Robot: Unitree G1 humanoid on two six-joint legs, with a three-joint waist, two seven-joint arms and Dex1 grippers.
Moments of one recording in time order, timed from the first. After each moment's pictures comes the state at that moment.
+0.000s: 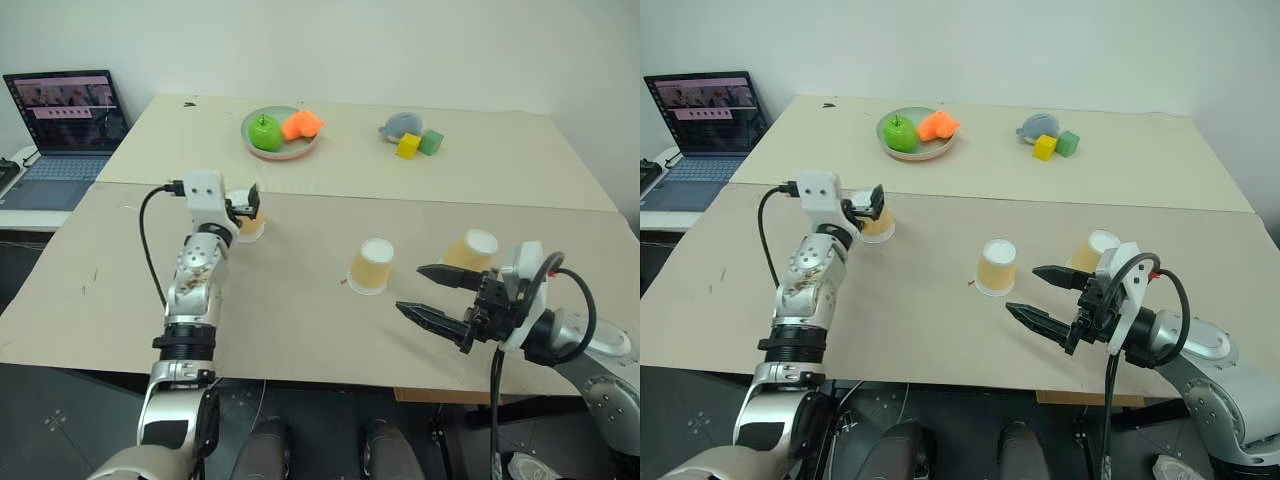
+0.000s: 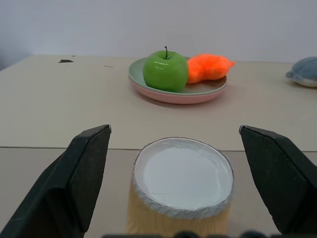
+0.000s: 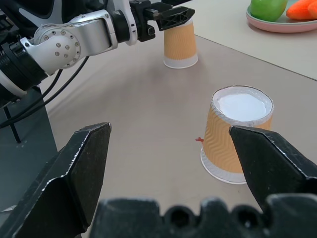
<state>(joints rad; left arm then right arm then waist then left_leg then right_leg) -0.65 0.20 0.16 0.30 -0.14 0.19 -0.11 -0.01 -0.74 -0.25 -0.58 0.81 0.61 0.78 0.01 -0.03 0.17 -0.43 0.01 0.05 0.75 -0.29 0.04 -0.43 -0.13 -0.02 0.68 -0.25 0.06</state>
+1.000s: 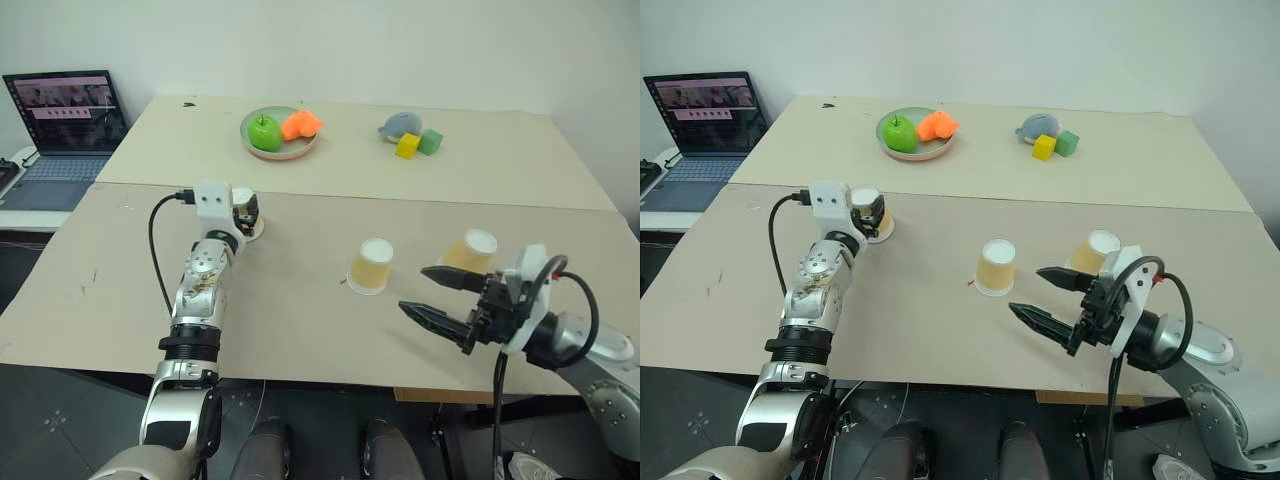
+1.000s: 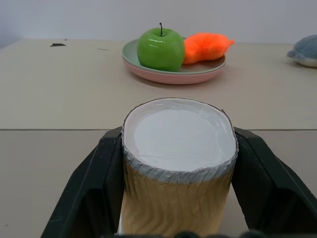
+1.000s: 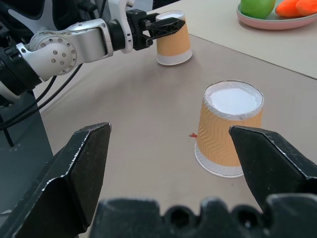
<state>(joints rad) -0.65 0.20 0.15 0.35 -0.12 0.18 -0.12 0.01 -0.74 -0.29 -0.59 0.81 0.61 0.76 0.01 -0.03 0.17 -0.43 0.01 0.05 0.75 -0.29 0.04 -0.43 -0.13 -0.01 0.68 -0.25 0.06</state>
